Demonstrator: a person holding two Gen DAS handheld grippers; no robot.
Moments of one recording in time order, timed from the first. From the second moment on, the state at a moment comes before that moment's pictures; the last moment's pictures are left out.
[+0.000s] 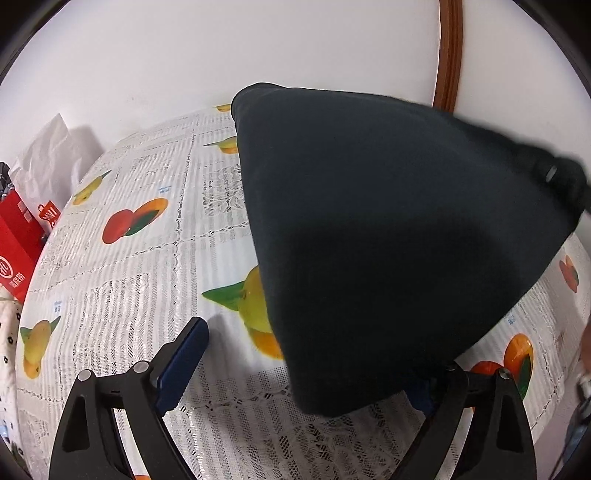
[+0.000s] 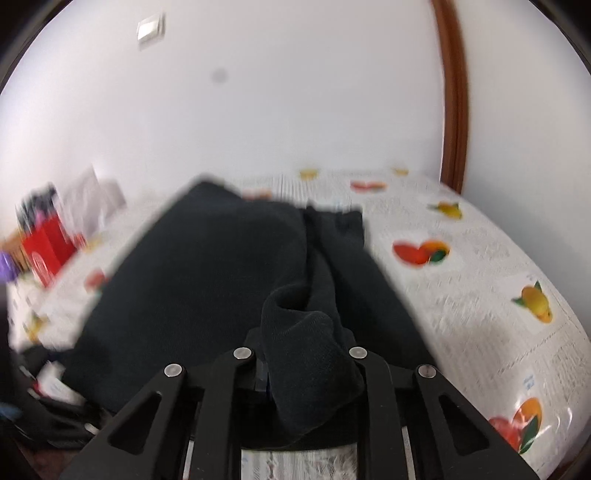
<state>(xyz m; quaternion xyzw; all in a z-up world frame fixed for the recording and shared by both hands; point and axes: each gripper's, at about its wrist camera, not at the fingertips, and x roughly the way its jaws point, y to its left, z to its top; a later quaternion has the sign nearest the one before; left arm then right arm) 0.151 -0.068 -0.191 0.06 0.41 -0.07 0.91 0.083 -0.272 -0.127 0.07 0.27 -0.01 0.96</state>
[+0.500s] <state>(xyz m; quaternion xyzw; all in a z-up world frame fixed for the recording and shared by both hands) 0.156 -0.064 -0.191 0.06 0.41 -0.08 0.90 0.086 -0.336 -0.160 0.12 0.31 -0.08 0.94</state>
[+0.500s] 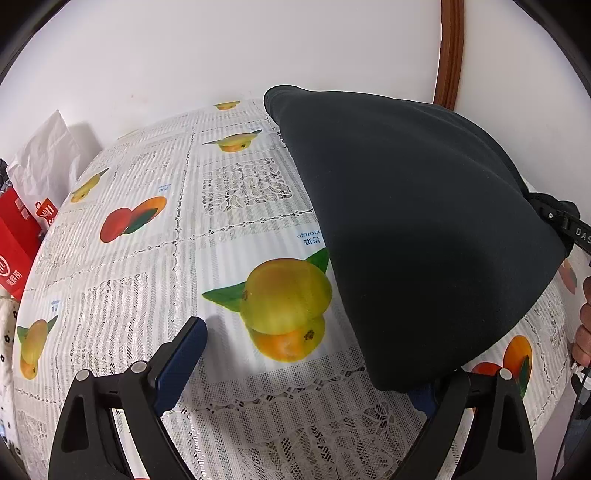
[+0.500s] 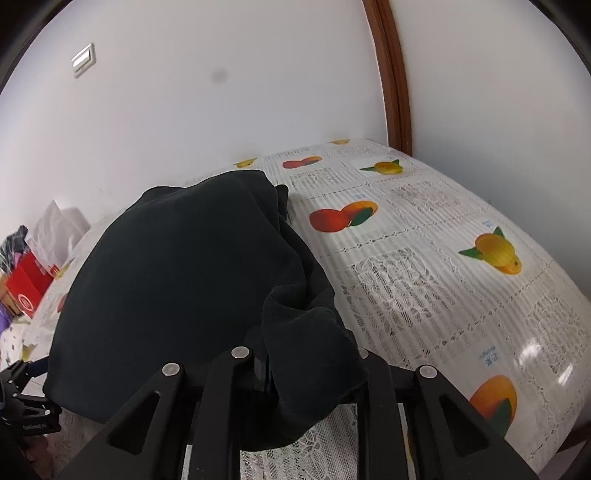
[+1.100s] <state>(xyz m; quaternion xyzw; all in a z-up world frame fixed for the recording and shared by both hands) 0.163 -0.087 -0.190 0.07 0.42 -0.09 0.90 0.081 -0.346 -0.158 0.12 0.30 -0.06 0.94</state>
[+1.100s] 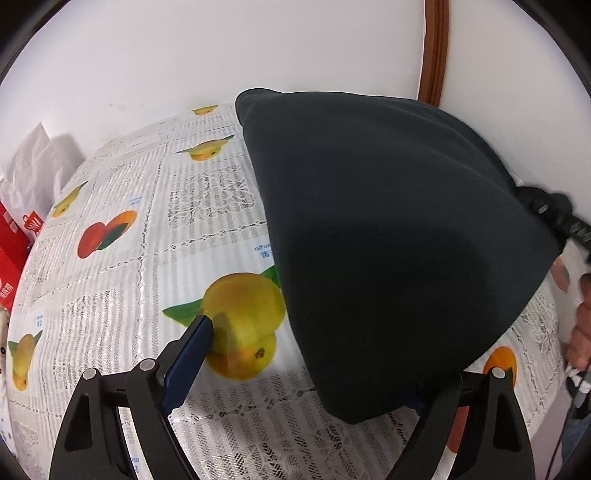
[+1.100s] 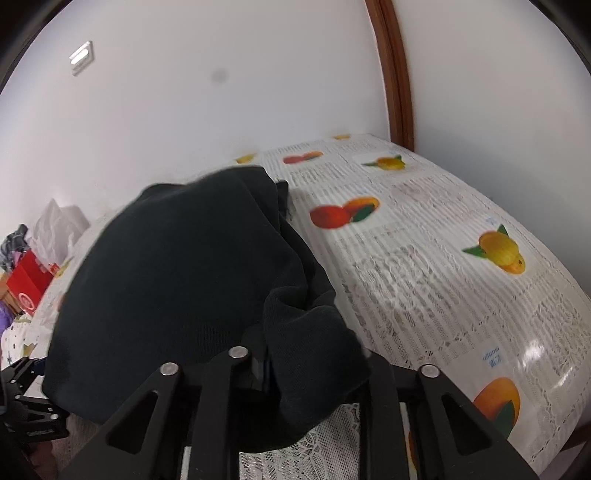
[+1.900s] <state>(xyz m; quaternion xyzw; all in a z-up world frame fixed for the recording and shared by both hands) 0.143 -0.059 -0.174 0.06 0.40 -0.10 0.91 0.136 -0.323 -0.163 0.10 0.36 -0.03 0.93</state>
